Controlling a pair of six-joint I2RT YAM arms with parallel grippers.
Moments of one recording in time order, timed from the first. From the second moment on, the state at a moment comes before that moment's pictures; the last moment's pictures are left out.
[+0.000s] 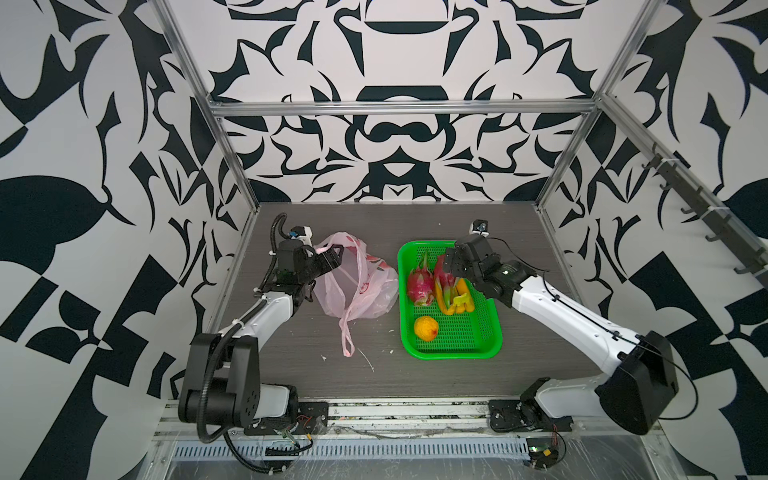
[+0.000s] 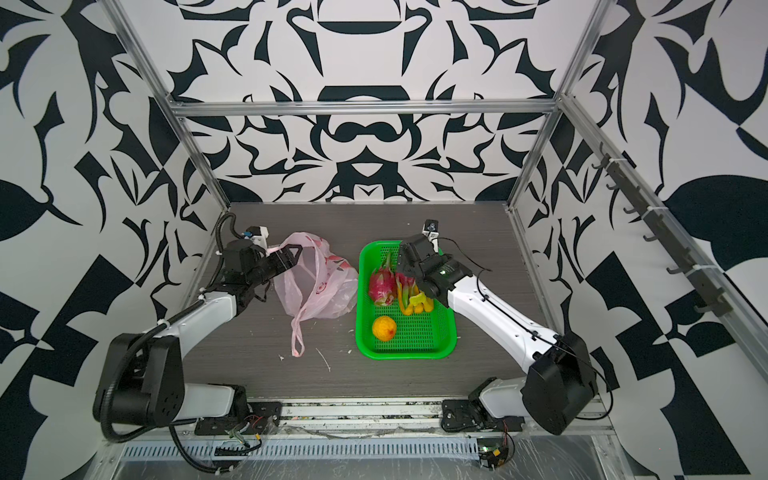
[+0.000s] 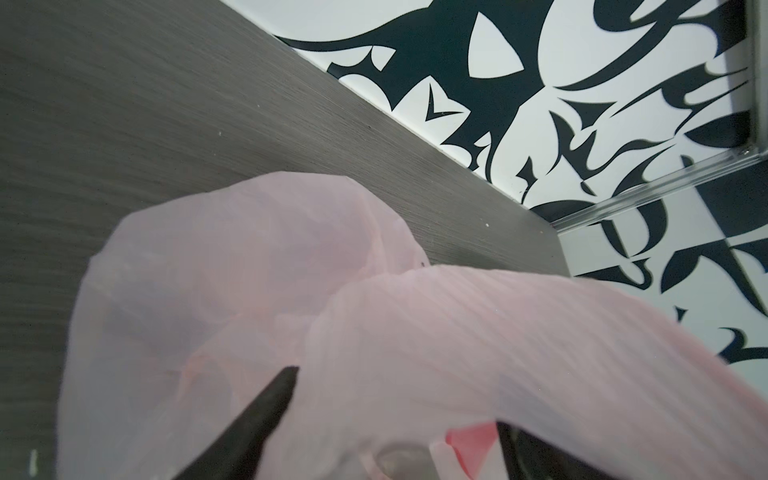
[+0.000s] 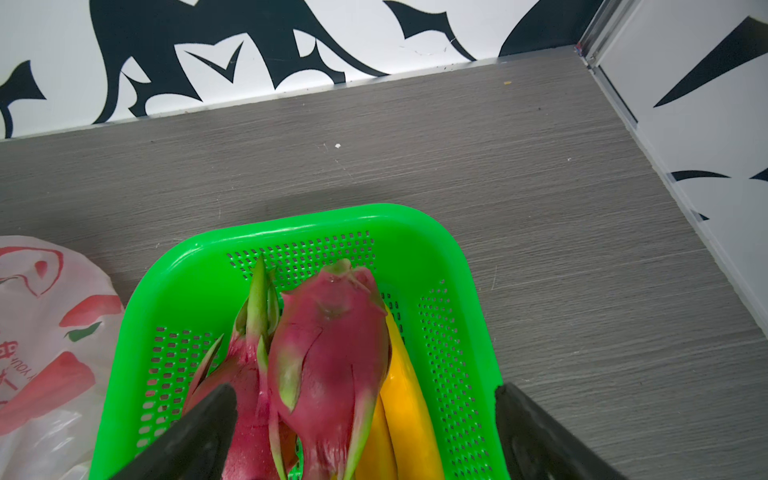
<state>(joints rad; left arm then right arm) -0.12 1.33 0.71 0.16 0.35 -0.62 0.58 1.35 1.08 -0.52 0.48 0.57</state>
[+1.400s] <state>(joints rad) -0.12 1.21 1.11 -0.80 0.41 -0.27 0.55 1.27 1.03 -0.45 0.35 0.50</state>
